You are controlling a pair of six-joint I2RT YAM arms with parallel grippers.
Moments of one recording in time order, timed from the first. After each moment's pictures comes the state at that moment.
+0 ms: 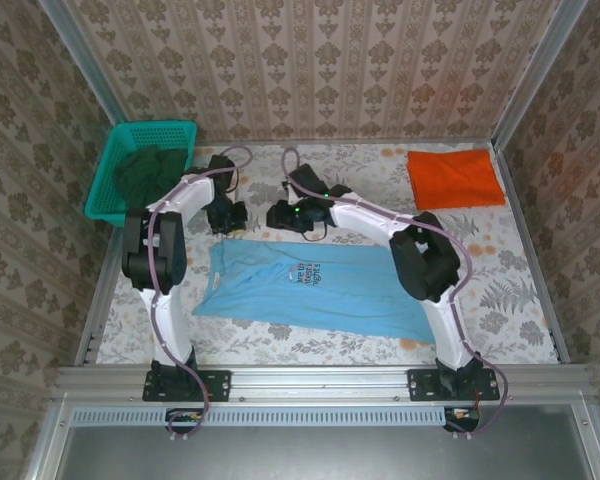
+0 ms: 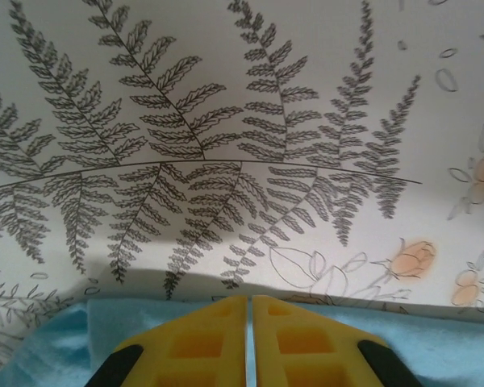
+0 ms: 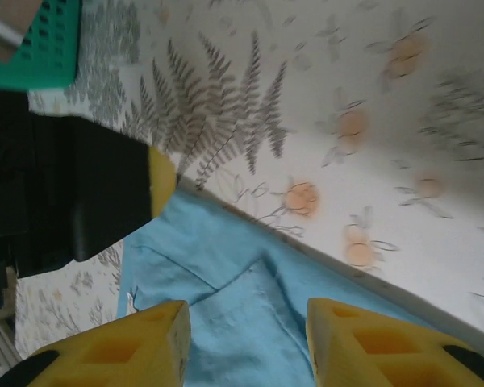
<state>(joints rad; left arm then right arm) -0.23 2.05 1.54 -0.93 0.16 -0.37 0.66 2.23 1.80 -0.48 -0.33 0.68</state>
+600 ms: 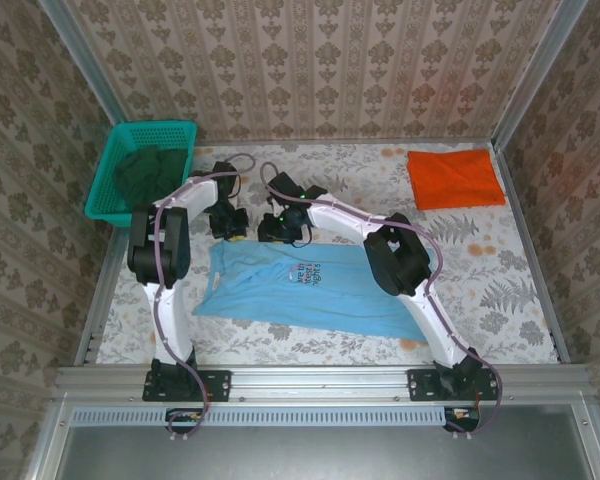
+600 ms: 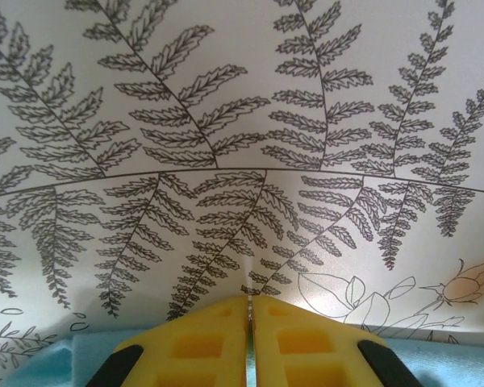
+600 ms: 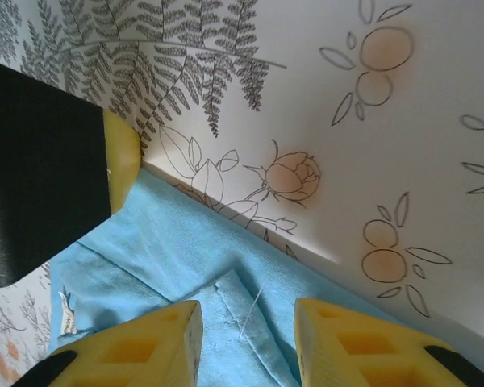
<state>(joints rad) -0.23 2.10 1.54 -0.93 0.16 -0.36 0.70 2.40 2.01 -0.68 -0.33 0.64</state>
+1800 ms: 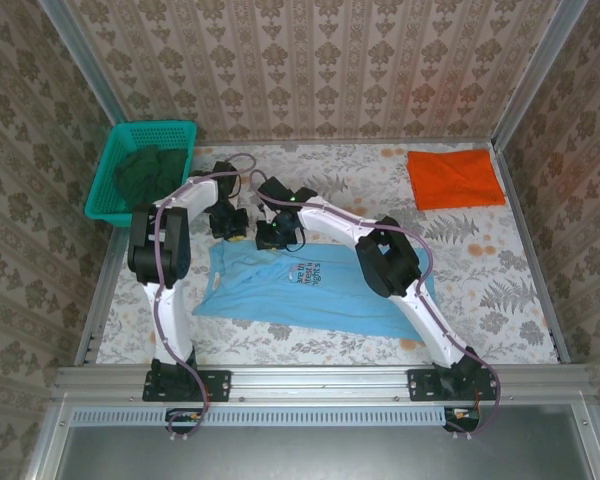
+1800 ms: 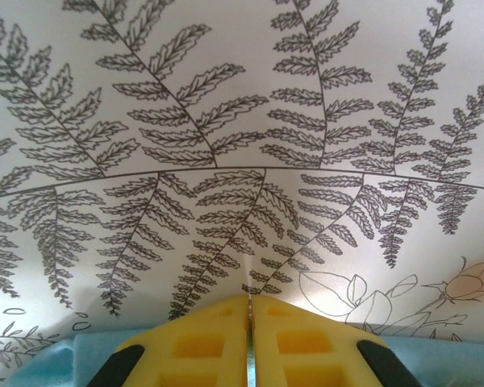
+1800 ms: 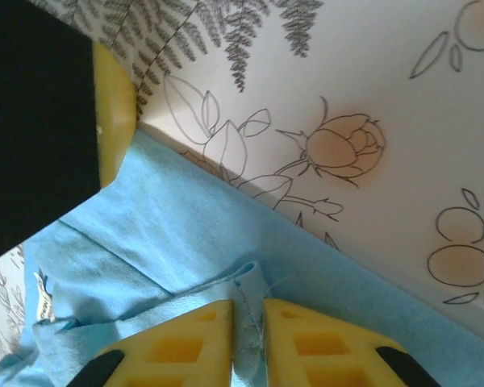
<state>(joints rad) -0.23 2.10 1.55 -0.94 0.15 -0.35 0.73 2.48 2.13 -0.79 -0.34 0.59</state>
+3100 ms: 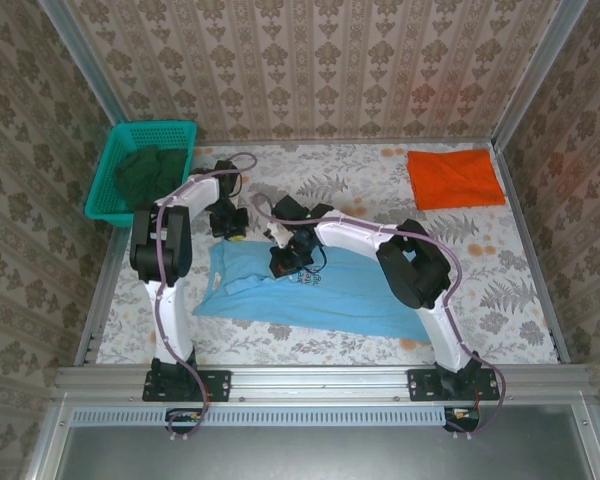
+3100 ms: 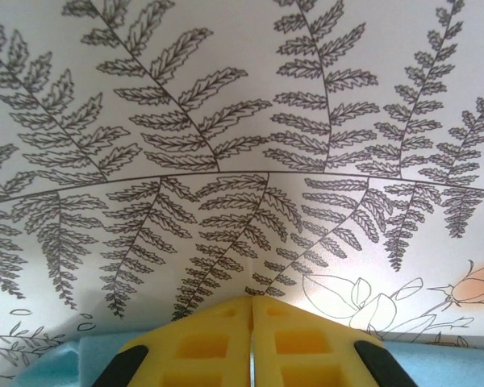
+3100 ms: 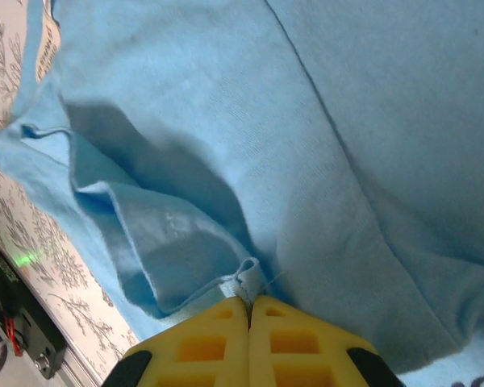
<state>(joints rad) -0.23 2.13 1.59 -0.98 0.14 -0.34 0.76 2.17 1.64 -0.71 -0.49 0.35</state>
